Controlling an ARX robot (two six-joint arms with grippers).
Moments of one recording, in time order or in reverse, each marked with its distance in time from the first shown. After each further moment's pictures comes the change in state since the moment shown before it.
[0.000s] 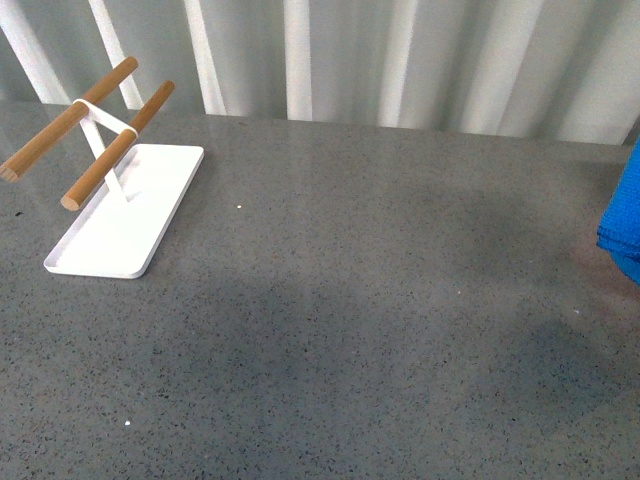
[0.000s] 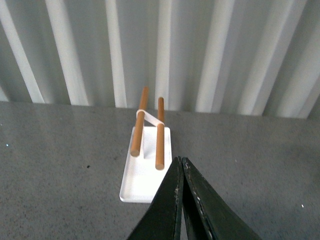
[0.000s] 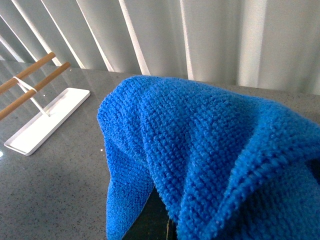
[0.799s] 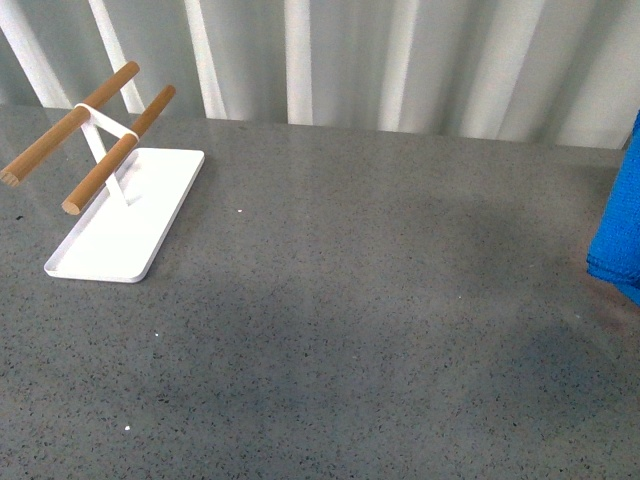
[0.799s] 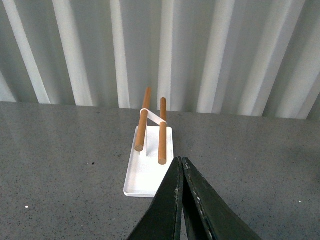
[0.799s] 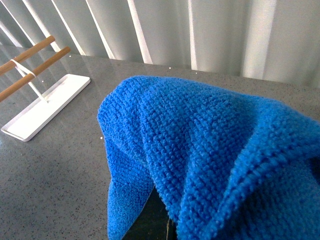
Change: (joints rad) left arm 0.000 -0.301 0.000 -0.304 0.000 0.000; right arm 0.018 0.010 -0.014 -0.021 0.013 -0.054
